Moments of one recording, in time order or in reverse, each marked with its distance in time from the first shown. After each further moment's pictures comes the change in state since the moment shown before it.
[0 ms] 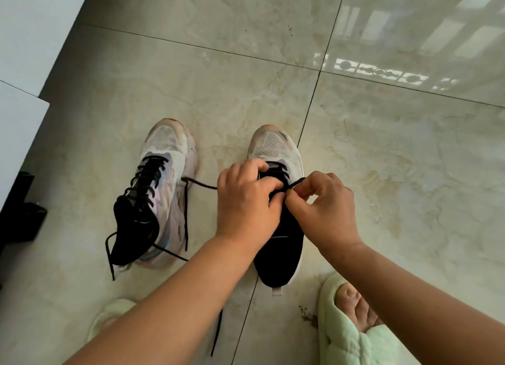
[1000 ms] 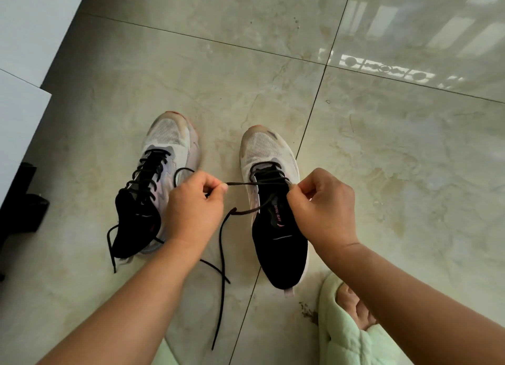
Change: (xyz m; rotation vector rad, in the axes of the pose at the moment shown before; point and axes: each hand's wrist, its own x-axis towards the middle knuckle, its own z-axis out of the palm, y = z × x) left_hand -0.012 -0.060 -0.015 -0.233 0.131 -0.474; right_hand -0.004 -0.005 0.005 -0.025 0.011 0.090
